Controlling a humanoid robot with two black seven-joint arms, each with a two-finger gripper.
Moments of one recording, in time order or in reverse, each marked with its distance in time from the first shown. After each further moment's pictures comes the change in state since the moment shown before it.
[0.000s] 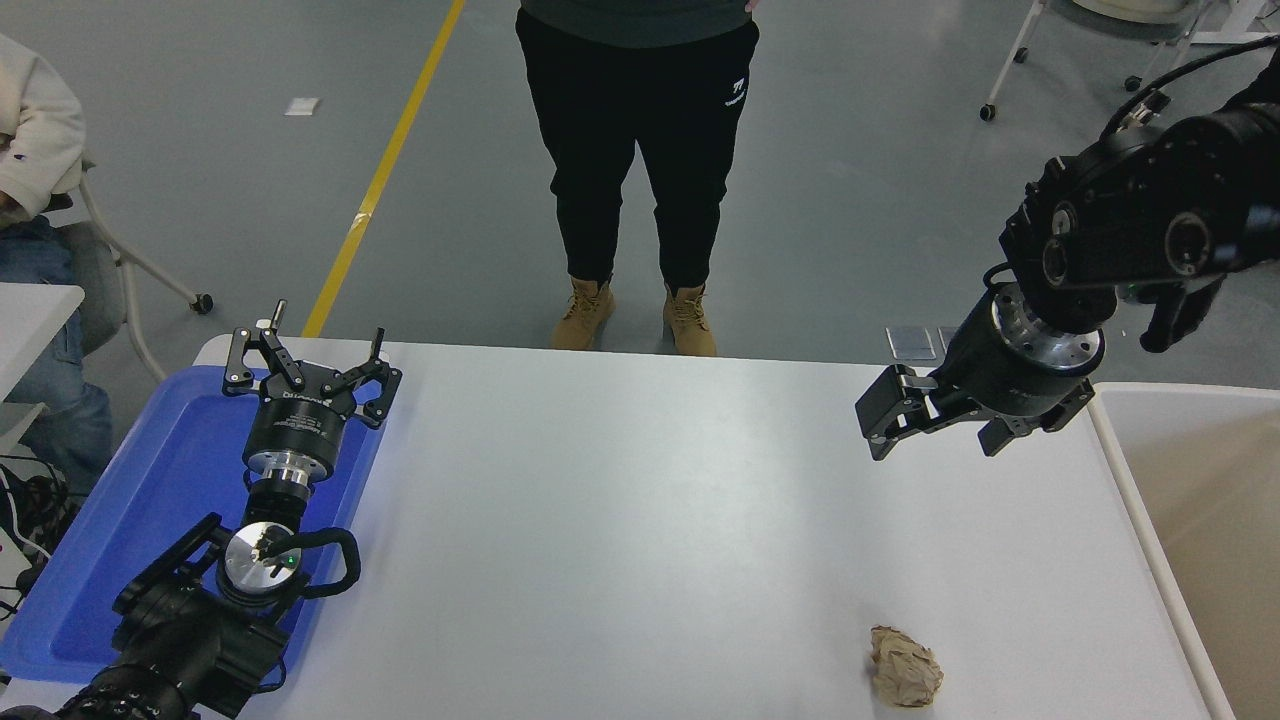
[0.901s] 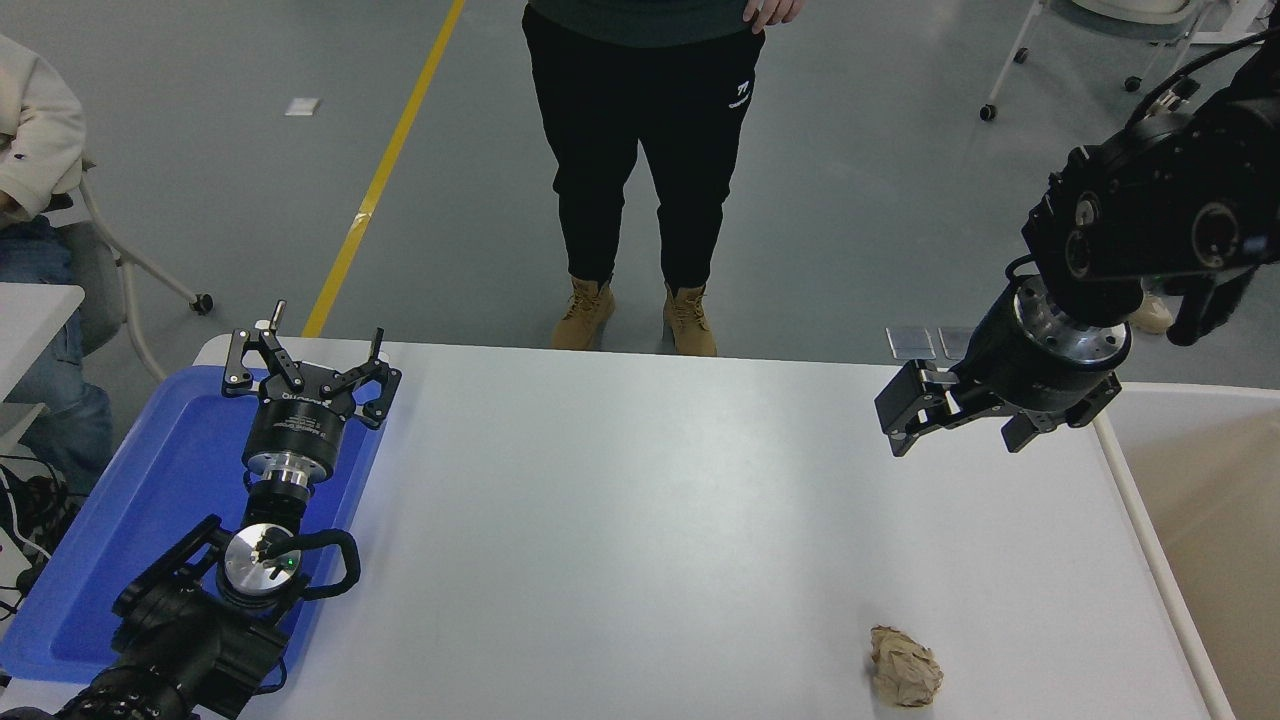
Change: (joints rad) left arm 0.003 0.000 0.000 -0.001 -0.004 -0.008 -0.002; right arm 0.022 0.004 -0.032 0.008 -0.003 0.009 0.000
